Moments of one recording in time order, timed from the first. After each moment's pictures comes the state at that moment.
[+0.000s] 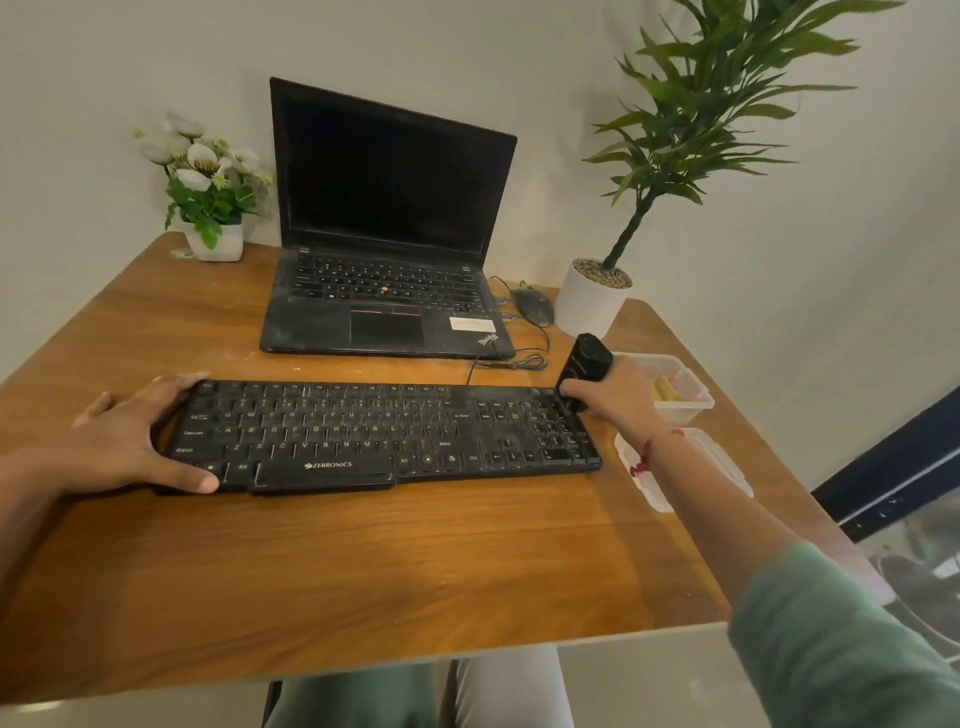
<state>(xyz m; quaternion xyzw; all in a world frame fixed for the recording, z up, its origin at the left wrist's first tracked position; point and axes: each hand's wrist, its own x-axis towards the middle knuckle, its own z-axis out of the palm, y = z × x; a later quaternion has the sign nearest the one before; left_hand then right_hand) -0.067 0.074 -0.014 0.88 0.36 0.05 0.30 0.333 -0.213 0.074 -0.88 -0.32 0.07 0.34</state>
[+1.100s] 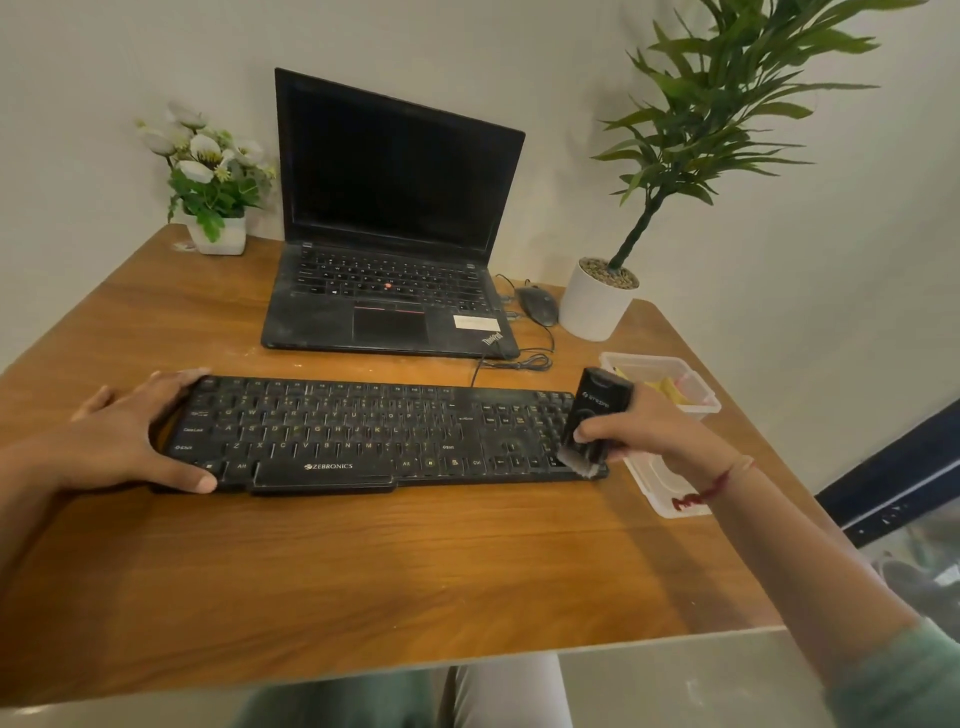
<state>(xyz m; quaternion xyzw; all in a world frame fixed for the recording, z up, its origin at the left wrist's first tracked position) -0.067 0.077 -0.016 0.88 0.36 0.04 0.31 0.315 -0.245 0.097 -0.86 -0.32 0.26 0.30</state>
